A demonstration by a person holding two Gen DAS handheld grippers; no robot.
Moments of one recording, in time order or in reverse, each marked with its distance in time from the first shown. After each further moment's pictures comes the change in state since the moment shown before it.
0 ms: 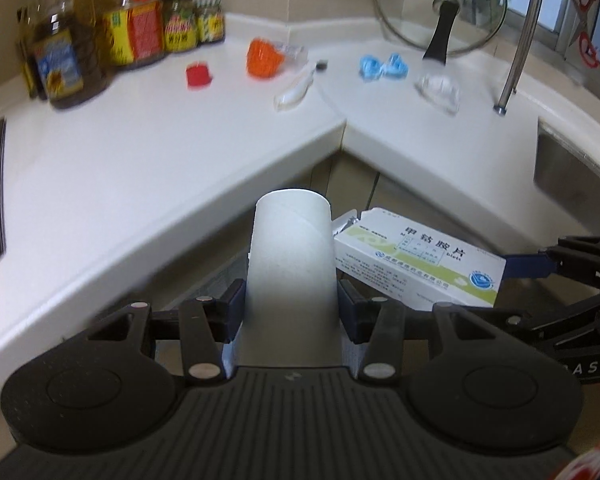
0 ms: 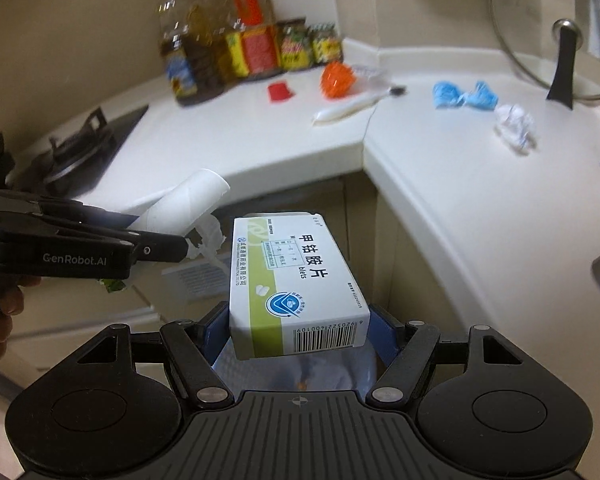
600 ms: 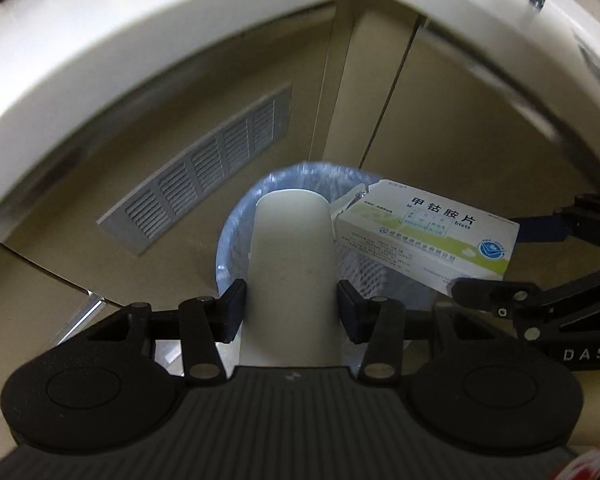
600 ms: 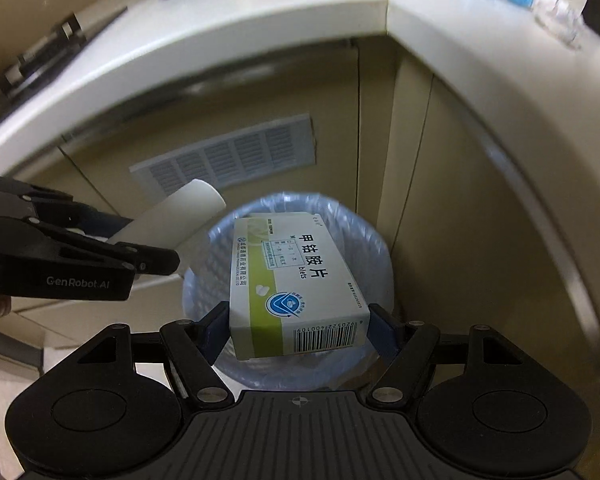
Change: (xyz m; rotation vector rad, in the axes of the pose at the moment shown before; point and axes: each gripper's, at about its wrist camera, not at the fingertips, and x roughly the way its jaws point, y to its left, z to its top) left arm 0.090 0.020 -0.068 0.008 0.266 -0.016; right arm 0.089 -0.002 -0.041 -0.006 0.238 -0.046
